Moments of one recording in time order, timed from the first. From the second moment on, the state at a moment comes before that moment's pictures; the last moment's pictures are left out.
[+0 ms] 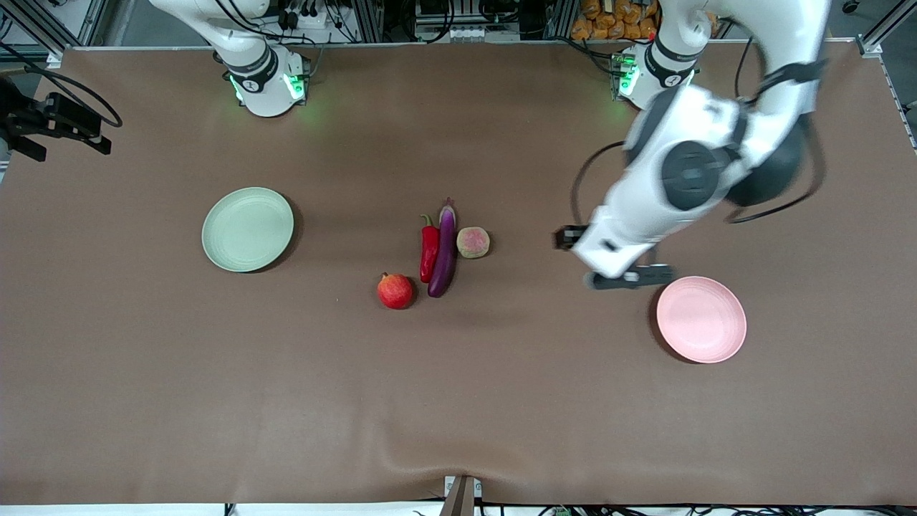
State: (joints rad) left arm -0.44 0.42 -0.10 -1.46 -0.06 1.72 -0.55; right arm -0.11 -0.06 0.08 -1.51 0.05 1.38 -0.10
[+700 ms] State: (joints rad) left arm -0.75 0.77 -0.06 -1.40 0.06 2.32 -0.93; right arm -0.11 -0.05 0.07 -1.51 0.05 1.38 -0.10
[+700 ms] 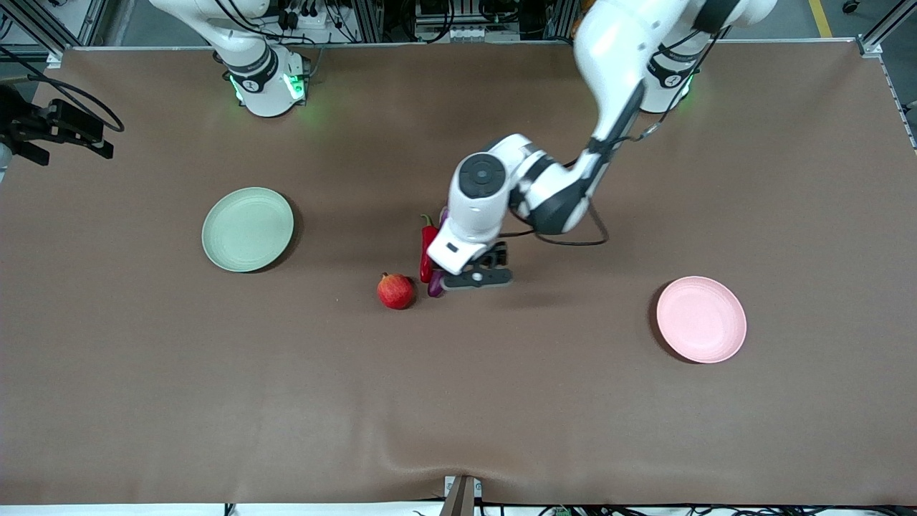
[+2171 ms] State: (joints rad) left arm -0.99 0.93 0.19 -1.38 0.09 2.56 -0.96; right arm -0.11 -0.01 0.07 -1.51 0.05 1.38 -0.10
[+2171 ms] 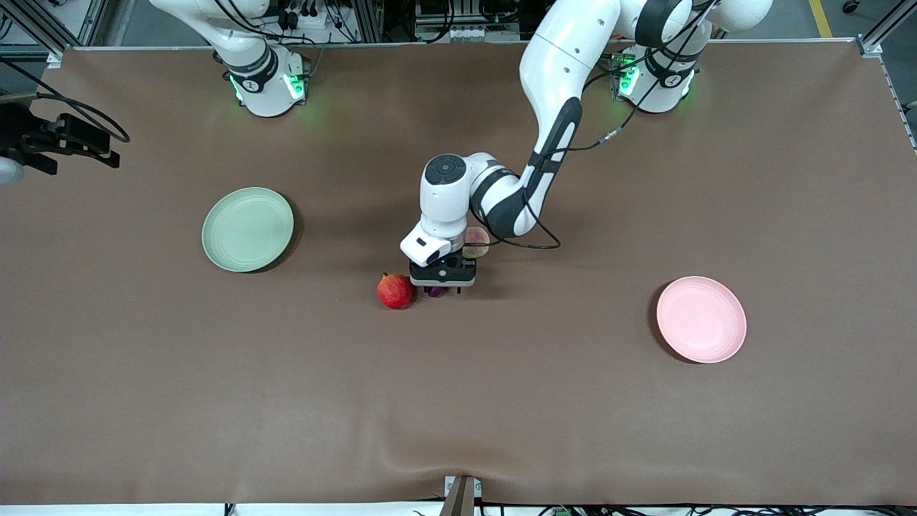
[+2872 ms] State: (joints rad) left arm -0.99 0.93 0.17 -1.39 0.04 2.52 -0.97; right arm -0.11 0.00 0.07 -1.51 0.04 1.37 -0.10
